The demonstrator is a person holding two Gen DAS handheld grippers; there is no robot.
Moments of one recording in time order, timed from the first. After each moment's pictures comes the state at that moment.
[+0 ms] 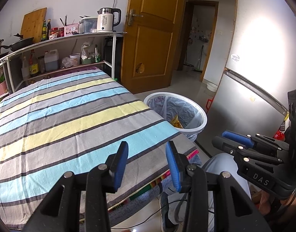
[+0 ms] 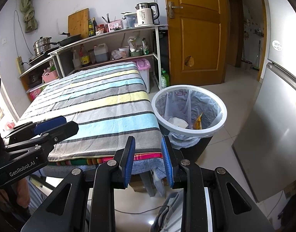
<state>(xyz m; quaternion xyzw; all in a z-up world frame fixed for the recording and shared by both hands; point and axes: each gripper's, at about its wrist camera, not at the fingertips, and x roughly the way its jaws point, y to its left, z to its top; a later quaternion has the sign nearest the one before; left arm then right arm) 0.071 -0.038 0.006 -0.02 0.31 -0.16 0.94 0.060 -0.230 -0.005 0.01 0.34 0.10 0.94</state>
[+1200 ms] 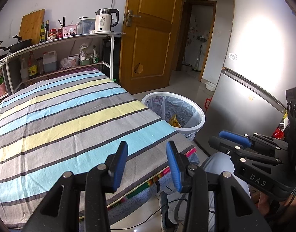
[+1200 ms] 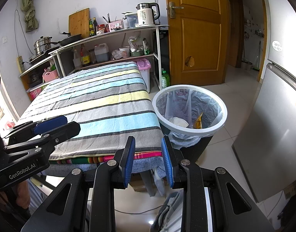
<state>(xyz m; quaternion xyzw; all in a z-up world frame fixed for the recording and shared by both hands) 0.066 -0.040 0.008 -0.01 0.31 -0.16 0.94 0.060 -0.229 -0.005 0.01 0.34 0.10 0.94</state>
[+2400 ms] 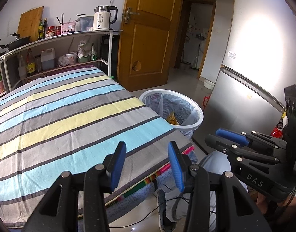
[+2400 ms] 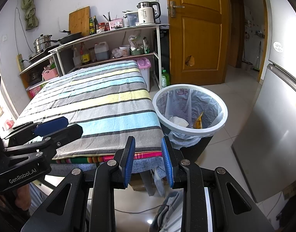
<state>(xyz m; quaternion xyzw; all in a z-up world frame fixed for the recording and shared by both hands) 0.070 -0.042 0.002 -0.02 0.32 -0.17 0.93 0.064 -0.230 -0.008 0.01 0.34 0.10 0.94</state>
